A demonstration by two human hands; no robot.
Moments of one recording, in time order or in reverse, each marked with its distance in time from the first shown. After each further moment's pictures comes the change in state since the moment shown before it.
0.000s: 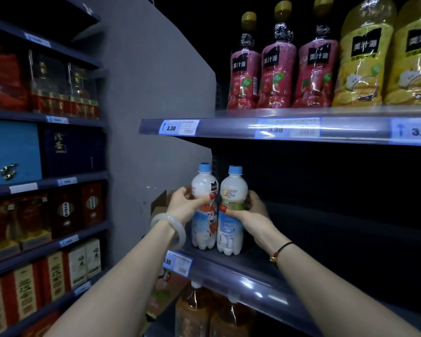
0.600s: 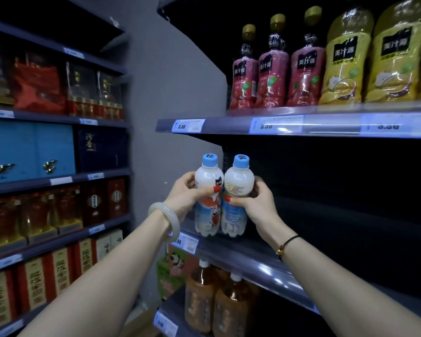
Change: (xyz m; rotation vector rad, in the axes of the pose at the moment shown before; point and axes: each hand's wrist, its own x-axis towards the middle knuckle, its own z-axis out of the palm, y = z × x) left_hand -0.082 0.051 -0.003 -0.015 -0.064 0.076; right_hand -0.052 -0.035 -0.012 0.141 -0.055 -0.130
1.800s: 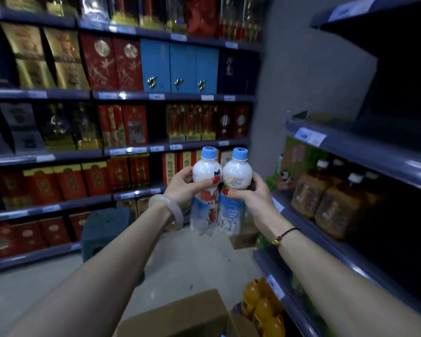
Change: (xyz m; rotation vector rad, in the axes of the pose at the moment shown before) left_hand -0.365 -0.049 -0.123 0.192 0.630 -0.220; right_hand -0.280 0.096 0.149 0.161 -0.549 0.329
